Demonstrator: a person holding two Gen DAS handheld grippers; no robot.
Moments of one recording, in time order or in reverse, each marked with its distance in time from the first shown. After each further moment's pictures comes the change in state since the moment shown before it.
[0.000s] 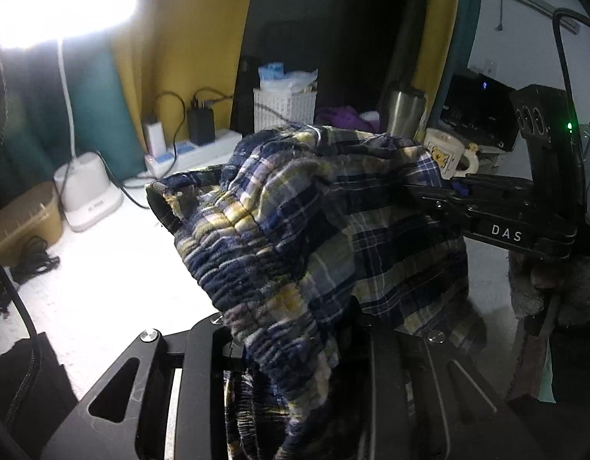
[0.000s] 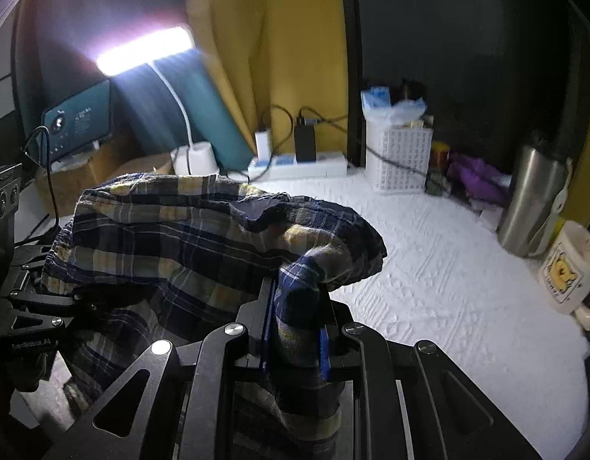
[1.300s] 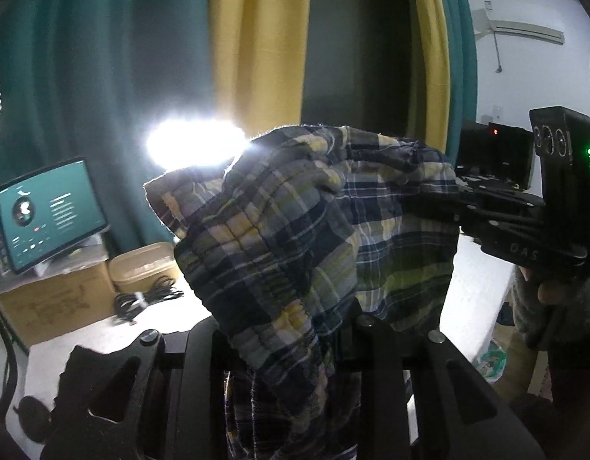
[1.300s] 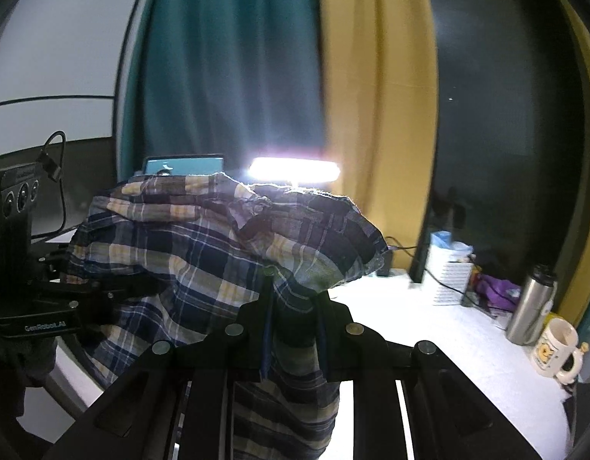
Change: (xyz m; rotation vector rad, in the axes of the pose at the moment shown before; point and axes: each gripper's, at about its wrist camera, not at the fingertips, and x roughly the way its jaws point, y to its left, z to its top) left arm -0.197 0.012 -0.042 0.033 -0.283 0.190; right arm -0.141 0.153 0.010 -0.177 -0.335 0.108
